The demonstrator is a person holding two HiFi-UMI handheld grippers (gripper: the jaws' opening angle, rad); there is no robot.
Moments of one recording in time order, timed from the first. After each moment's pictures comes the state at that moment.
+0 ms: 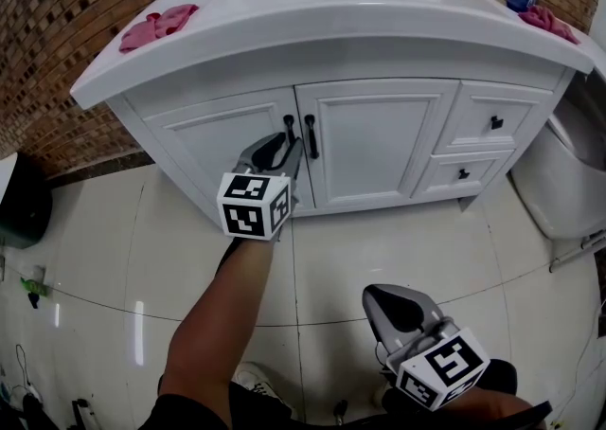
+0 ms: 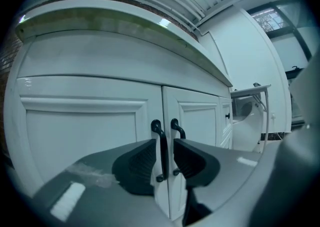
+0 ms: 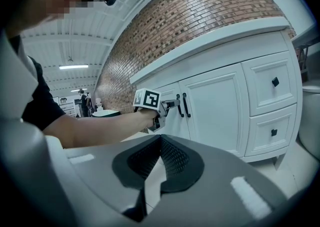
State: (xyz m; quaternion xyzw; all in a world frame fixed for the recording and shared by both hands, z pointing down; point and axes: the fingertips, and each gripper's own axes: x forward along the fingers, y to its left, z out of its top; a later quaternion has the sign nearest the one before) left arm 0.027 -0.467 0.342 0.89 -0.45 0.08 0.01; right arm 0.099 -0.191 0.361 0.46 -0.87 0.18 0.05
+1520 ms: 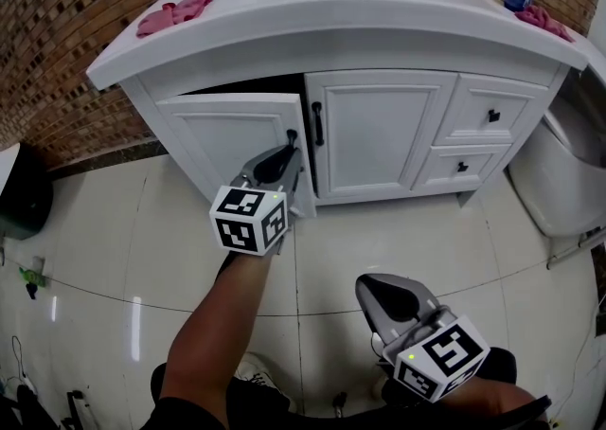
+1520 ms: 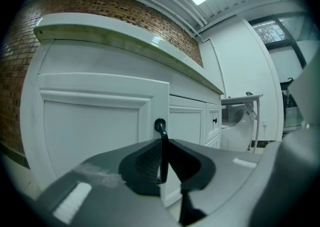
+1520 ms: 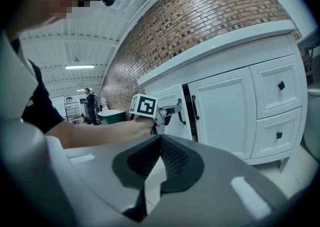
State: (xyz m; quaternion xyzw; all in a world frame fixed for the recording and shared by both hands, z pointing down) left arm 0.015 -0.407 0.345 0.90 -0.43 0.06 0.04; right arm 0.079 -0.172 0.346 0.44 -0.88 0.16 0.05
